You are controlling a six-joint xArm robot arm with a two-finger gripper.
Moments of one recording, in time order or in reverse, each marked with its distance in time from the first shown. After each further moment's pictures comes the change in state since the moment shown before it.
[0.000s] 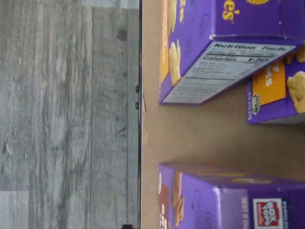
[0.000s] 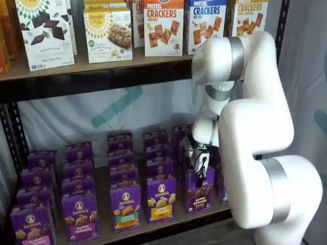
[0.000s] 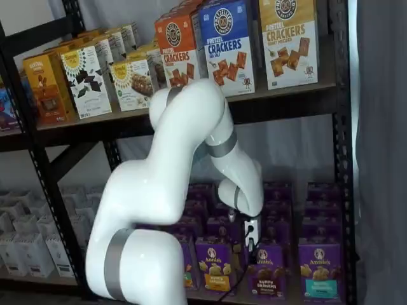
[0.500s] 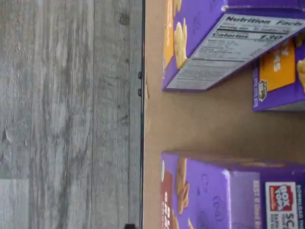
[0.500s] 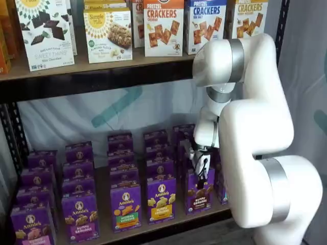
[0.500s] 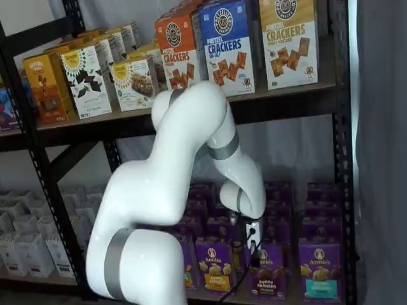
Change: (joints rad) arm -0.012 0.020 -0.005 -0.064 -0.022 0.045
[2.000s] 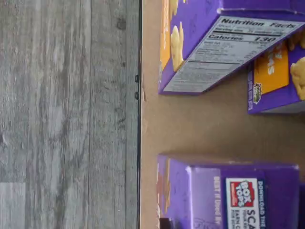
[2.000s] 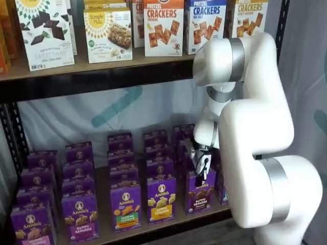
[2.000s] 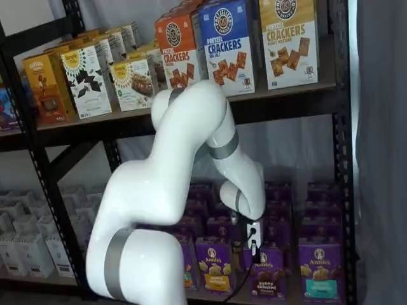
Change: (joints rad) arm 0.000 -0.009 0.010 0.086 -0.006 -0.080
